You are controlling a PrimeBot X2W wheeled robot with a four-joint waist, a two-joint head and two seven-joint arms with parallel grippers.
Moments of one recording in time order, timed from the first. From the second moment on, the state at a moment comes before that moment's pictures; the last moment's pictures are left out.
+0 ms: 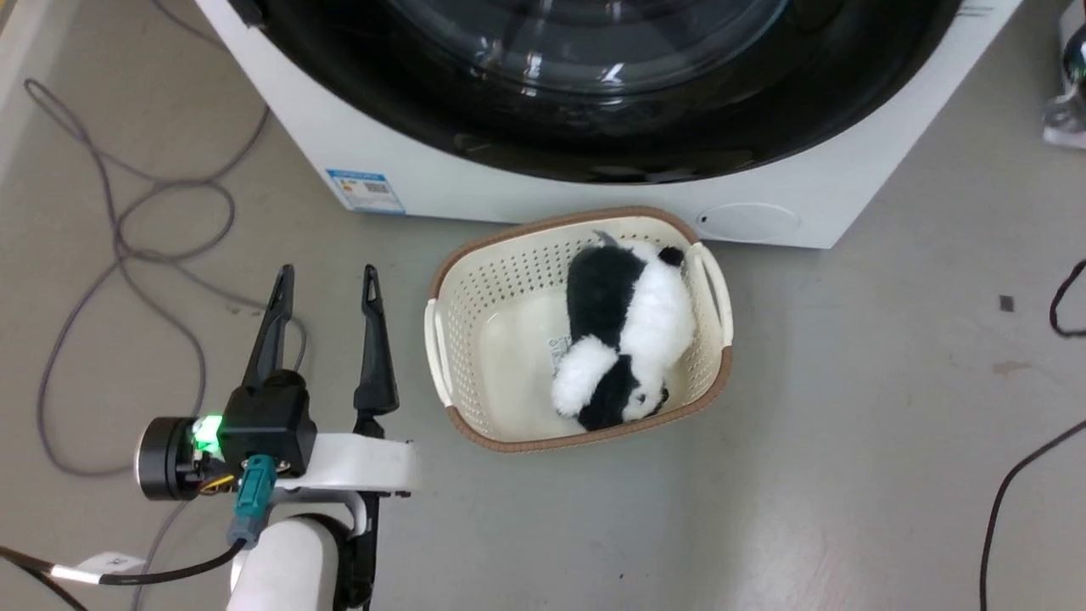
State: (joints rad) left arm -0.20 0.05 -0.11 -0.03 -0.01 0.15 -0.18; right arm -1.07 -0.31 0.02 0.80 1.09 0.13 0.03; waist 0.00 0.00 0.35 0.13
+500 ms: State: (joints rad) left arm -0.25 0.05 -0.13 -0.03 -0.02 0.18 -0.21; right arm -1.22 -0.32 0.13 0.92 1.20 0.13 0.17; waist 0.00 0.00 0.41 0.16
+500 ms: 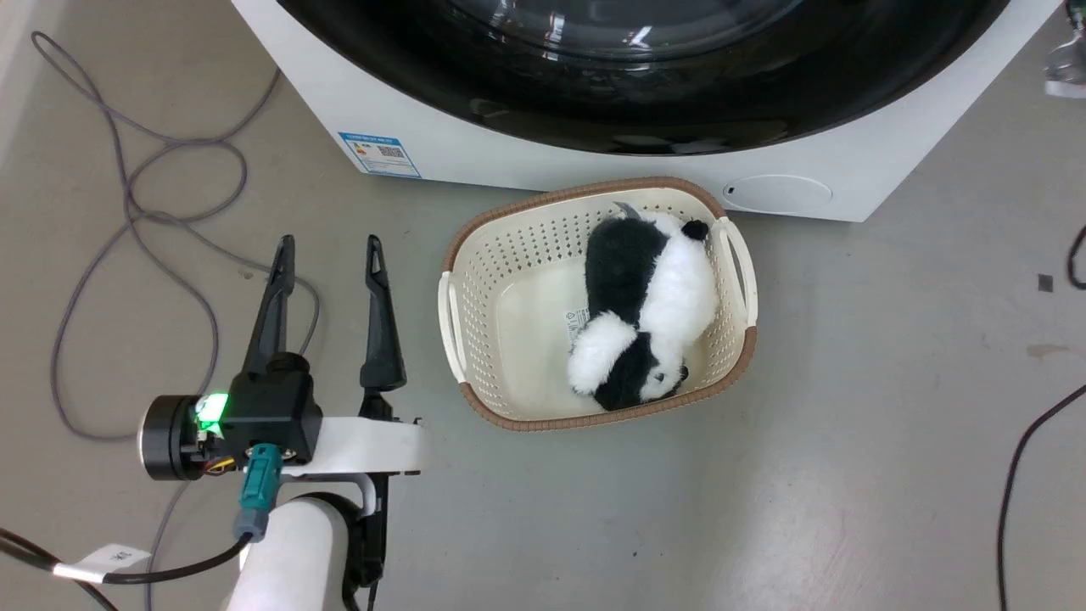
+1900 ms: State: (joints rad) left arm -0.17 0.05 -0.13 0.03 -0.03 0.19 -0.26; right arm -0.98 -0.33 0.25 0.81 1.55 0.13 0.60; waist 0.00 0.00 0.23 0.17
